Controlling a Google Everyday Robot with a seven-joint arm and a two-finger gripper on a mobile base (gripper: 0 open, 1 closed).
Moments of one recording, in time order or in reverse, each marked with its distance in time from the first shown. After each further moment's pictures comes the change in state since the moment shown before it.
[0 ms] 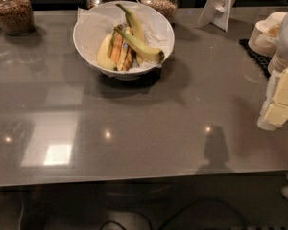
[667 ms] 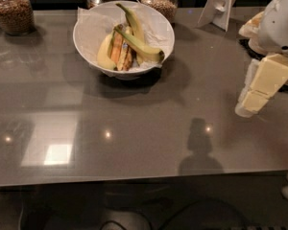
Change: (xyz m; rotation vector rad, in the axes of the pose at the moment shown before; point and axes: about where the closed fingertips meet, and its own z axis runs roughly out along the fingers) arm -0.036 -0.015 0.004 0.022 -0.090 -0.012
